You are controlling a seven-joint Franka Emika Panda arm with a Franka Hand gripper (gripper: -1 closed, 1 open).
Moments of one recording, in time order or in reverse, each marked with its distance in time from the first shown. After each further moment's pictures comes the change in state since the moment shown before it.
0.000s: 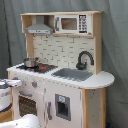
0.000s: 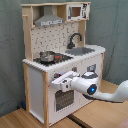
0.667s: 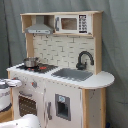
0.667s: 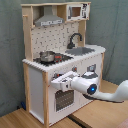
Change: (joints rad) arm 0.001 0.006 0.001 0.000 0.000 0.000 0.031
